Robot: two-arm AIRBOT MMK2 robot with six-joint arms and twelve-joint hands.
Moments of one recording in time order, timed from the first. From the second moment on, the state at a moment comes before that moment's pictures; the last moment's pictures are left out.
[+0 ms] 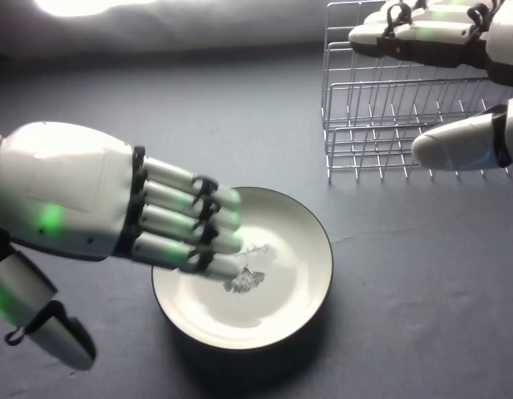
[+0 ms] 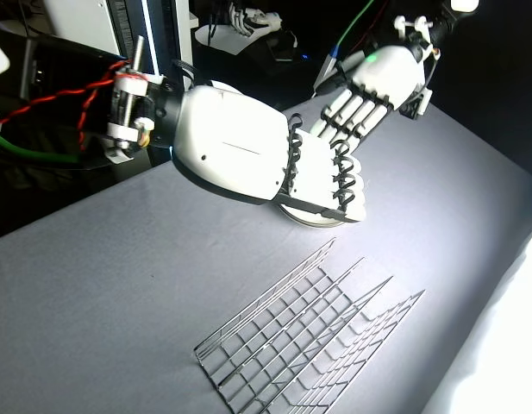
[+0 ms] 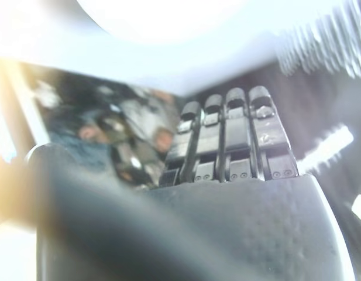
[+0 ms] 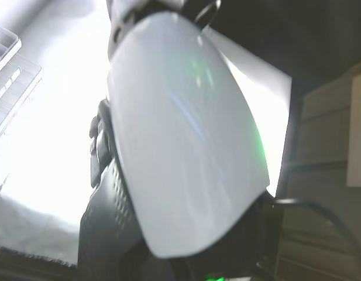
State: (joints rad) left arm 0.35 -0.90 1.27 1.63 -1.06 -0.06; right arm -0.22 -0.68 0.86 -0.81 0.31 -0.18
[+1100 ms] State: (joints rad) left arm 0.46 -1.04 1.51 1.78 -1.12 -0.05; right arm -0.25 -0.68 0.86 -0.82 0.36 -0.19
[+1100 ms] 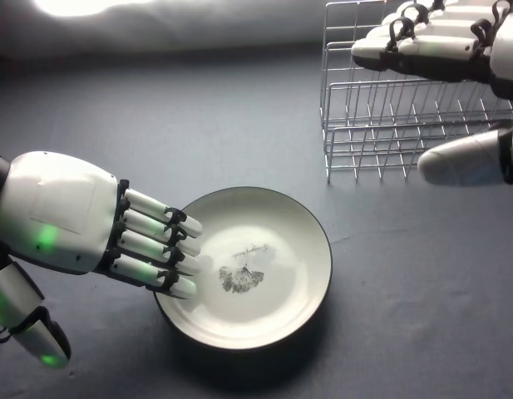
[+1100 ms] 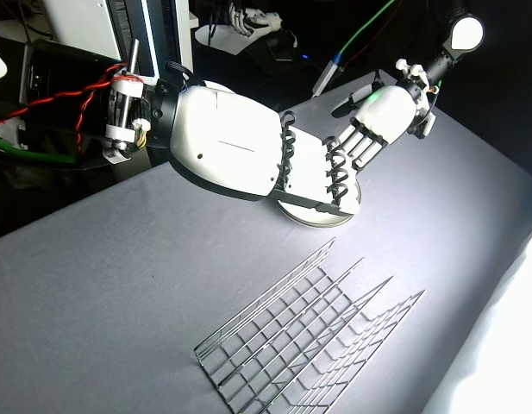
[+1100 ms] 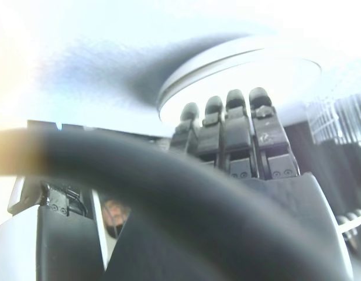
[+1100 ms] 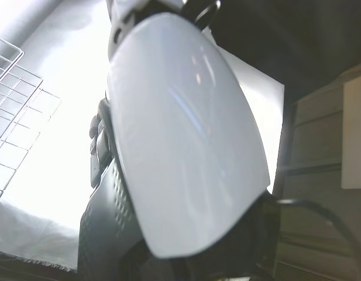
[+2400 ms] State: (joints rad) left arm 0.53 -1.09 1.53 1.78 -1.07 -0.02; right arm -0.35 -0.73 0.88 -0.83 0.45 -0.22
